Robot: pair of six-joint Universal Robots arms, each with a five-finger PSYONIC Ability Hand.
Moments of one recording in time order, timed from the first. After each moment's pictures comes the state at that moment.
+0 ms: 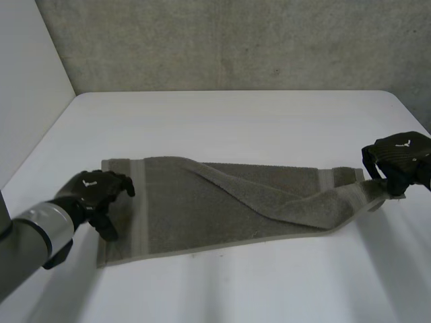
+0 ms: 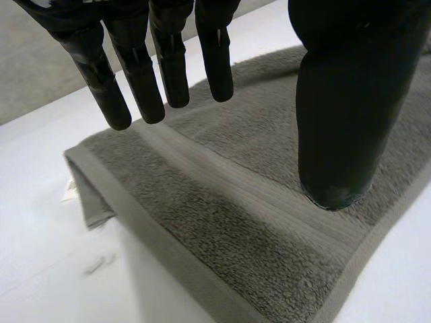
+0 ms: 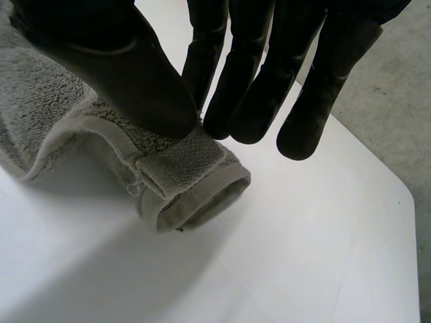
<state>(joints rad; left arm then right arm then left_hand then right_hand) 4.51 -1.69 -1.88 3.09 -1.36 3.42 1.57 -1.39 1.57 0.32 1.22 2.50 0.48 0.48 0.48 0.48 0.30 1.33 1.32 1.34 1.34 1.16</state>
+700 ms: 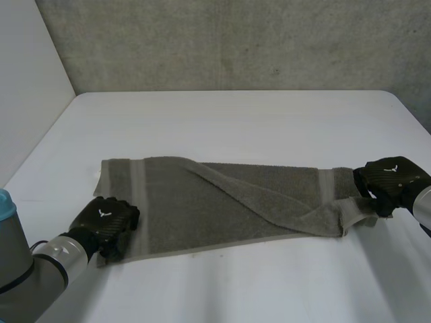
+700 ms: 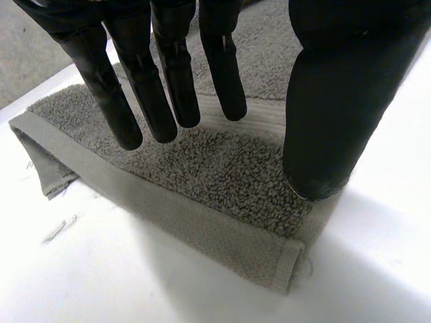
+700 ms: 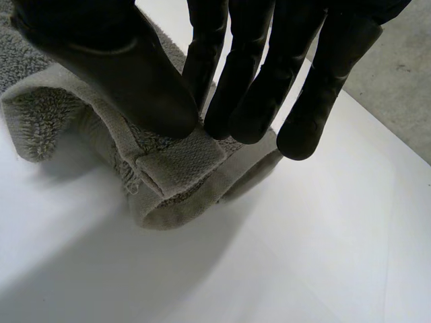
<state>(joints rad) 4.55 -1.81 -2.09 3.39 -1.28 3.62 1.56 -1.34 1.75 0.11 1.22 2.52 0.67 0.66 0.66 0.67 0.49 1.33 1.32 1.34 1.34 1.17</state>
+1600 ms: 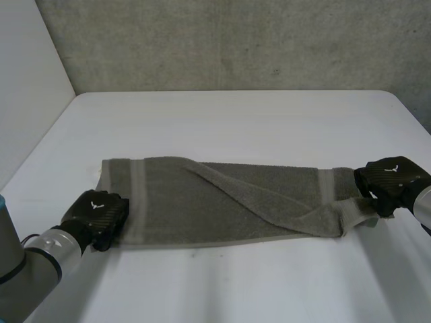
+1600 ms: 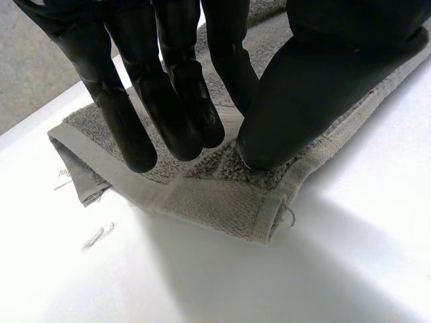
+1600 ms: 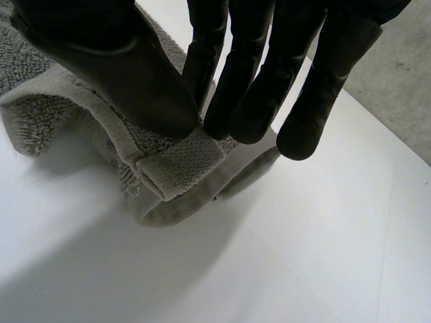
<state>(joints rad) 4.56 -1.75 -2.07 3.35 -1.30 3.61 1.56 -1.35 1.74 0.12 1.23 2.51 1.19 1.22 1.22 1.22 1.03 1.33 1.32 1.34 1.34 1.17</state>
